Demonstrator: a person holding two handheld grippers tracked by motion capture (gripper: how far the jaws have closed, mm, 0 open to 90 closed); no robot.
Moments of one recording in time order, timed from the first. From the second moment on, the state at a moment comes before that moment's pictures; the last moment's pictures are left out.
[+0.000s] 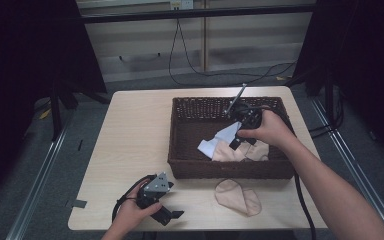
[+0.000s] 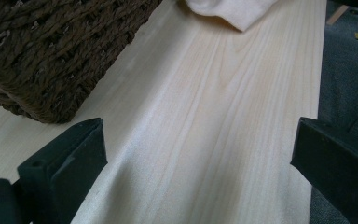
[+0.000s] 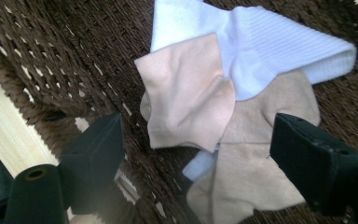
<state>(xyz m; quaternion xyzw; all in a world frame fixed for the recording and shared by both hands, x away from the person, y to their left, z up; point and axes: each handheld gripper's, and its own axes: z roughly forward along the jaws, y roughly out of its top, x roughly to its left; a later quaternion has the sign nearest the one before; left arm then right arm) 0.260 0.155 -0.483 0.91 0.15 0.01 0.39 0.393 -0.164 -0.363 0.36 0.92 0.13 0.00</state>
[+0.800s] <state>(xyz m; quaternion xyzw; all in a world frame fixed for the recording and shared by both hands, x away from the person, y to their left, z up) 0.261 0.156 -0.483 0.91 0.15 0.00 0.39 0.408 -0.156 -0.410 0.39 0.92 0.12 0.00</state>
